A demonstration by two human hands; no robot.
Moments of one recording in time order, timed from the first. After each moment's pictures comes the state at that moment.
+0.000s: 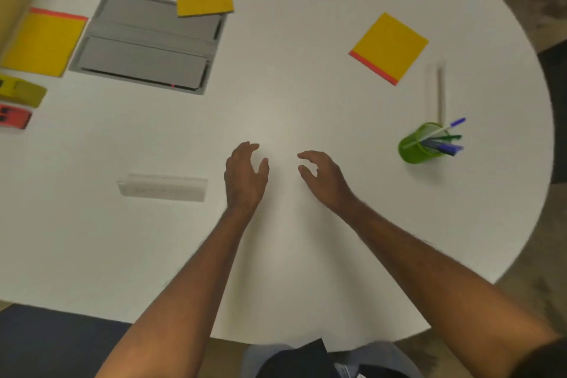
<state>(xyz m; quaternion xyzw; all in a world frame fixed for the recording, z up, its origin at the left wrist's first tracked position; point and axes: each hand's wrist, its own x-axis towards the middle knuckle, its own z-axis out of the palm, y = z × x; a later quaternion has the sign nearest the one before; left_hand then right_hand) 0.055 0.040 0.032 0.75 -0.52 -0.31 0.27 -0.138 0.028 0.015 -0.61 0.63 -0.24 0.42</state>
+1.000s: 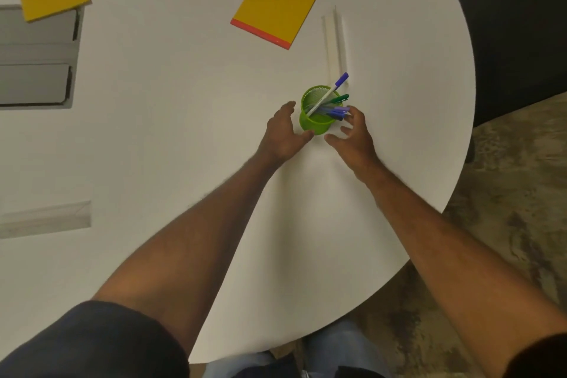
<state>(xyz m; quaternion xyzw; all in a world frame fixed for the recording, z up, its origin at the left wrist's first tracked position) -0.273 -0.042 -0.011 0.61 -0.63 -0.46 0.13 -0.448 0.012 -0.018 -0.36 0.73 -0.36 0.46</state>
